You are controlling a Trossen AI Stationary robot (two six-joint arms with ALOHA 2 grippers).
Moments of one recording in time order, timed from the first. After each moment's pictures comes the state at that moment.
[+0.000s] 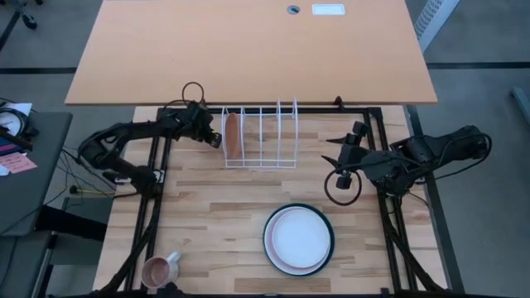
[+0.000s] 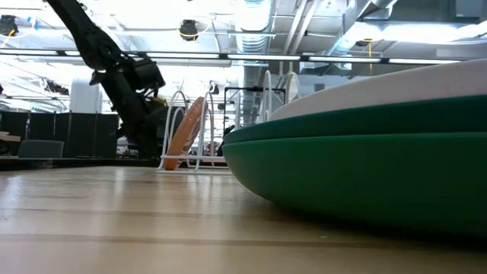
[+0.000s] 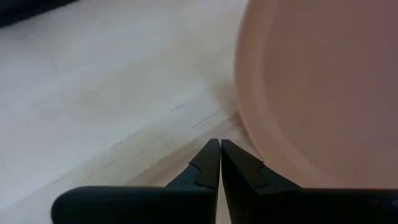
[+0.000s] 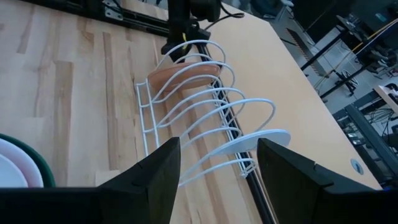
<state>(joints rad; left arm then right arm) 0.87 1.44 0.66 -0.17 0.11 -0.20 0.34 1.09 1.29 -0.86 0.81 -0.02</state>
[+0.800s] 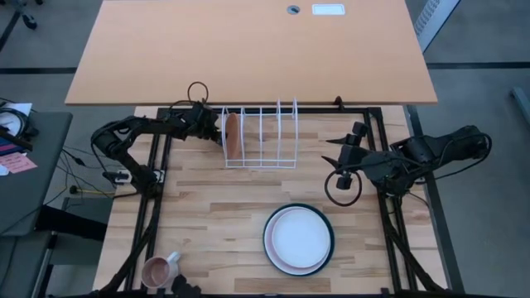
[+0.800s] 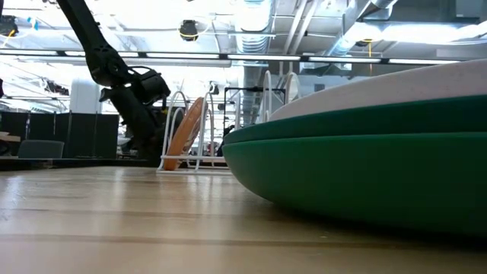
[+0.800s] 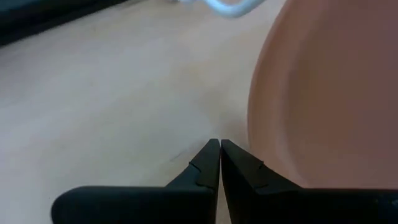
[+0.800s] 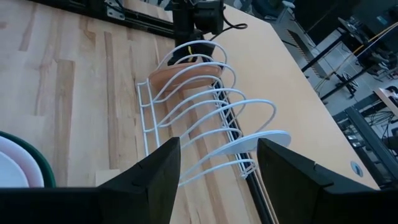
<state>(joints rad) 0.87 1.59 0.66 0.06 0.11 -0.19 0.35 1.09 1.29 -0.86 0.80 -0.03</state>
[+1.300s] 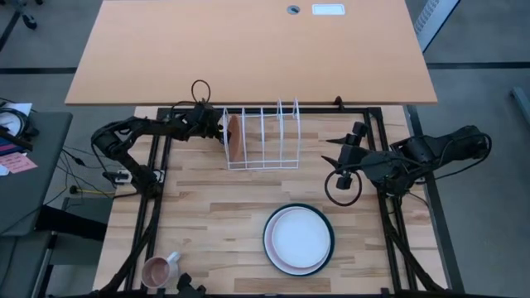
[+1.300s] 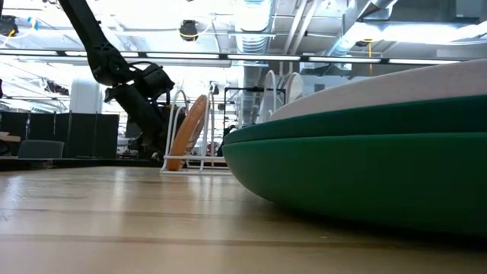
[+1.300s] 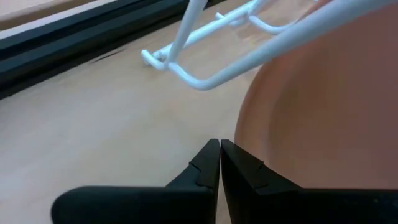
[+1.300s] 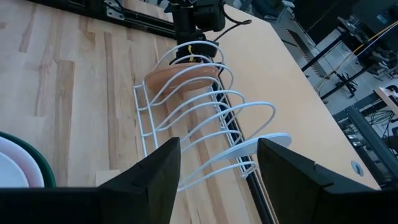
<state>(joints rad) 0.83 1.59 0.66 0.16 0.11 -0.18 0.35 1.09 1.29 -0.86 0.80 -0.02</state>
